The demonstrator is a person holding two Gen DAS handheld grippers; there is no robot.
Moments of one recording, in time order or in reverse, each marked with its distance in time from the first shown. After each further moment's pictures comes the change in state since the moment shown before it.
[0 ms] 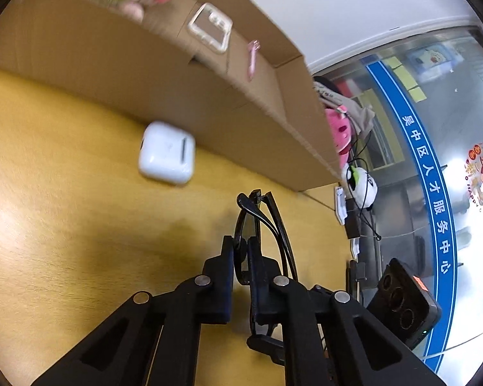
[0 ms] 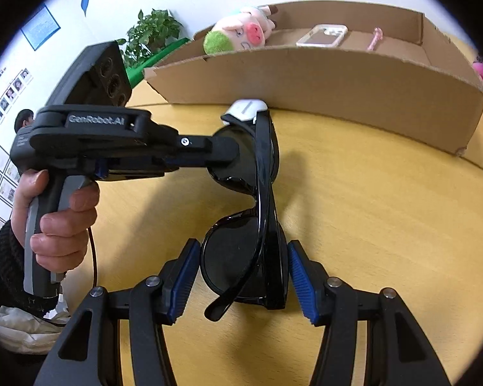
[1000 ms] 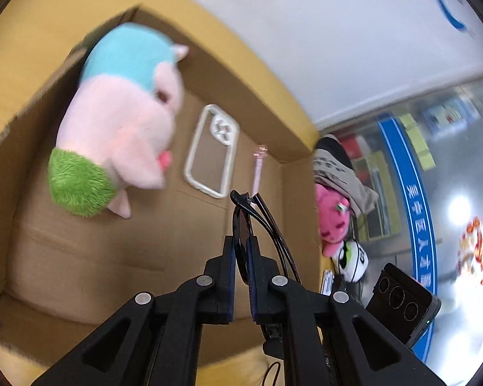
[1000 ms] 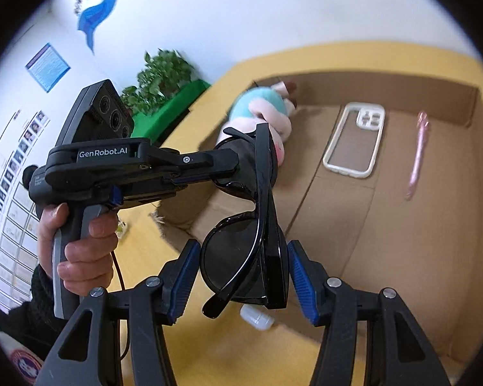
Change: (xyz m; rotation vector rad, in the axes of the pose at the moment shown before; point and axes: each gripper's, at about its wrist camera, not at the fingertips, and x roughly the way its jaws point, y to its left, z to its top) left arm -0.015 -0.002 0.202 -0.112 -0.063 0.015; right arm 0.018 -0.036 0.210 0.074 -0.044 0.161
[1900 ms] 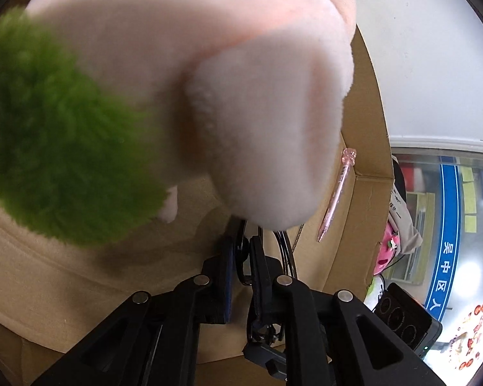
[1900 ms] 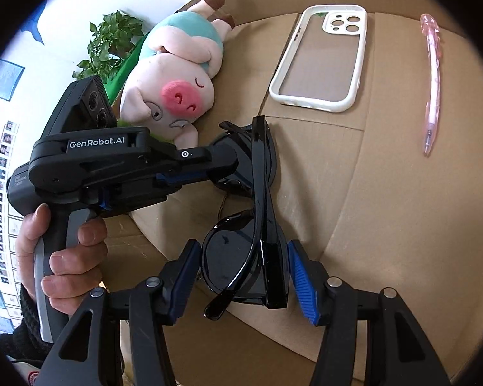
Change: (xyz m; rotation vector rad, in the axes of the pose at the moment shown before) left arm 0.069 0.068 0.002 -0.302 0.109 0.142; right arm 0.081 -0.073 0.005 0.159 0.298 -0.022
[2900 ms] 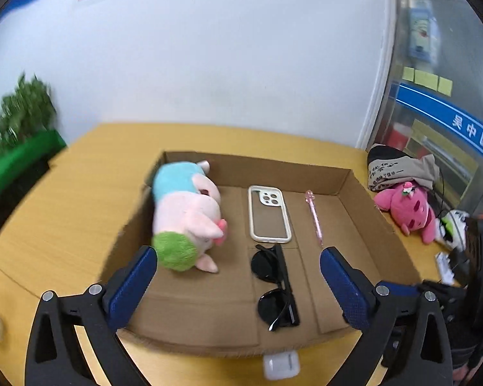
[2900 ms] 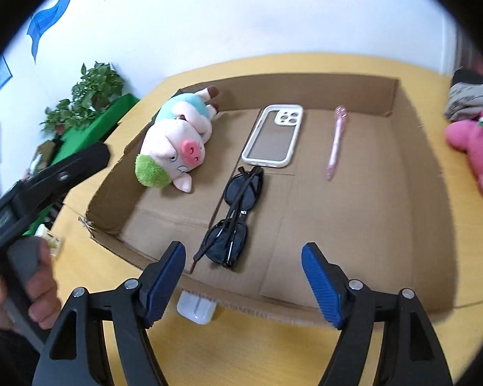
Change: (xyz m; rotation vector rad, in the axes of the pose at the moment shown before) left arm -0.146 -0.065 -0.159 0.788 -0.737 0.302; right arm -0.086 0.062 -0.092 -0.045 -0.457 -0.339
